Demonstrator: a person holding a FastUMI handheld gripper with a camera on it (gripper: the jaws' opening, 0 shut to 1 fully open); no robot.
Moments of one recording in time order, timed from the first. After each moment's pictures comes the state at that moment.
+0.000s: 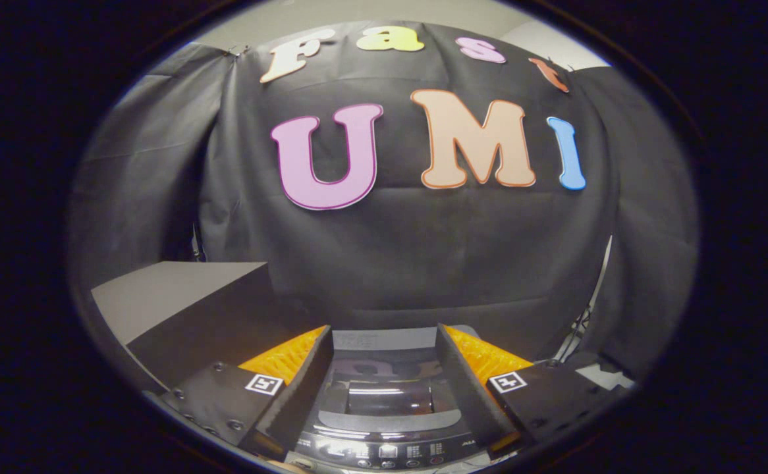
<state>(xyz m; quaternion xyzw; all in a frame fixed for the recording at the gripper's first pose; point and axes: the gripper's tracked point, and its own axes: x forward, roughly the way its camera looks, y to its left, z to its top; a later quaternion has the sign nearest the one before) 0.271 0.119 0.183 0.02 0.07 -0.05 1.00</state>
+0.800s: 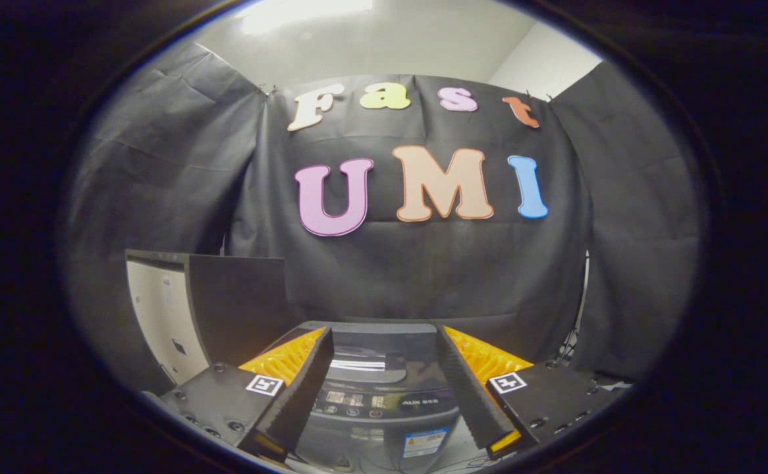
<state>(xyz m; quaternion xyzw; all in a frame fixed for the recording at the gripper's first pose) 0.090 0.059 0.127 -0.01 -0.06 -0.03 1.00</state>
